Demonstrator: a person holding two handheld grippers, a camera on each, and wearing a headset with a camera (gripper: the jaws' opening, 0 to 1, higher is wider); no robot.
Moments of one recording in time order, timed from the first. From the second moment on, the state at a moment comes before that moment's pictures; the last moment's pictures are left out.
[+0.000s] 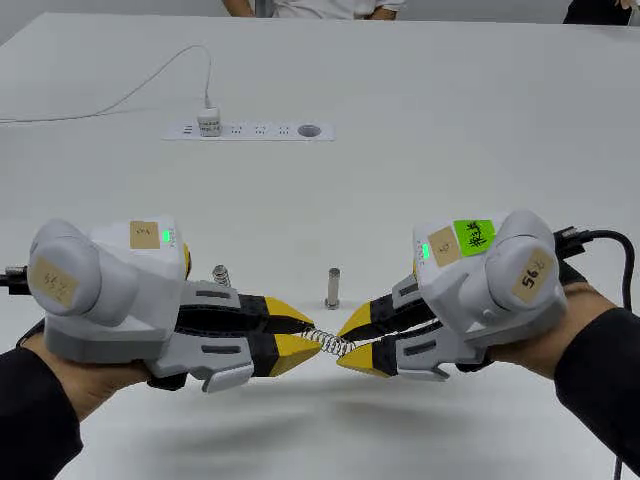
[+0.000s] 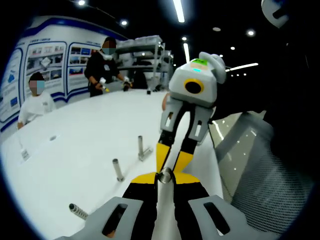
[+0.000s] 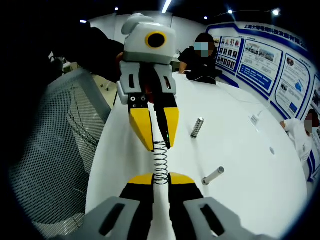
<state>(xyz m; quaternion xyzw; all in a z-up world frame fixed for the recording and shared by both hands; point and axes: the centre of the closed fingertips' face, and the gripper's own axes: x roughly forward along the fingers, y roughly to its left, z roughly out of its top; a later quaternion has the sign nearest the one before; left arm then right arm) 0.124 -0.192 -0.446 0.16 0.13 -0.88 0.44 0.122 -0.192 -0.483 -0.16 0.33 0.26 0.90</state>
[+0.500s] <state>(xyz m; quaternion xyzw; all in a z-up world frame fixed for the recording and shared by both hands) 0.112 -0.198 -0.431 0.13 0.11 -0.89 0.43 0.126 -0.183 -0.478 -0.13 0.31 0.25 0.91</state>
